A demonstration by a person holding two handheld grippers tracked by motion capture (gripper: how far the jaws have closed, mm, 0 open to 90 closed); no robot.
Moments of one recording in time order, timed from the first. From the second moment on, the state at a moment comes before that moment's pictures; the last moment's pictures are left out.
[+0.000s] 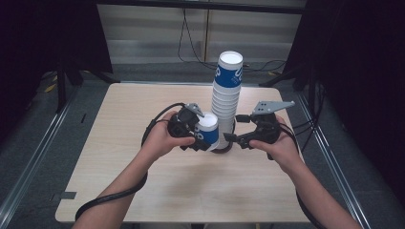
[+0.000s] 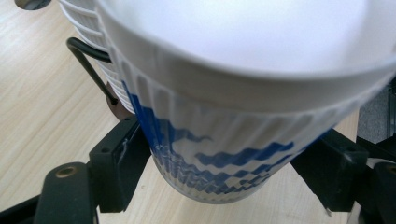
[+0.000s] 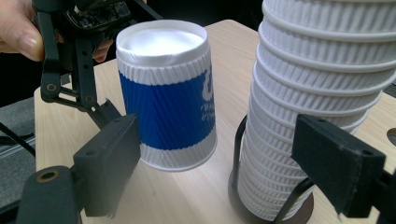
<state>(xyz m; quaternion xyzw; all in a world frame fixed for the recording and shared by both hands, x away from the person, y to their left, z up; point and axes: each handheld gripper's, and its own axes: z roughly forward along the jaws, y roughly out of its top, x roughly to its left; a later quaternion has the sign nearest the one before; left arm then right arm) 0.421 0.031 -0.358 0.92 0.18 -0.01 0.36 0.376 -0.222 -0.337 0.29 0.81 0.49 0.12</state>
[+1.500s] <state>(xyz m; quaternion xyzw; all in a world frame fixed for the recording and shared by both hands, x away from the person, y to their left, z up) 0.401 0.006 -0.389 0.93 0.14 -0.04 0.34 0.371 -0.196 -0.362 0.27 0.84 0.47 0.08</state>
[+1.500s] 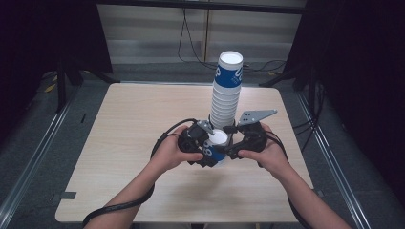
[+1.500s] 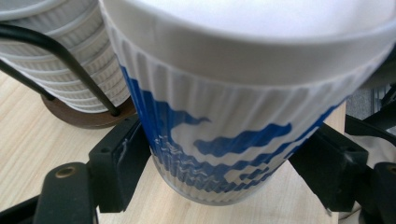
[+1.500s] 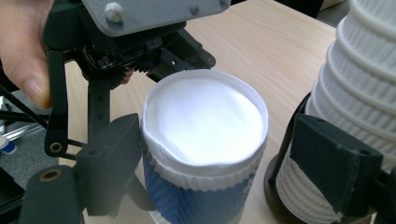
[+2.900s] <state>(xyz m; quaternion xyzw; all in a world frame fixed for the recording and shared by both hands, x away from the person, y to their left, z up) 0.402 0.003 -0.391 0.95 0.12 -0.04 0.29 0.370 -0.193 -0.372 0.25 0.85 0.46 0.05</state>
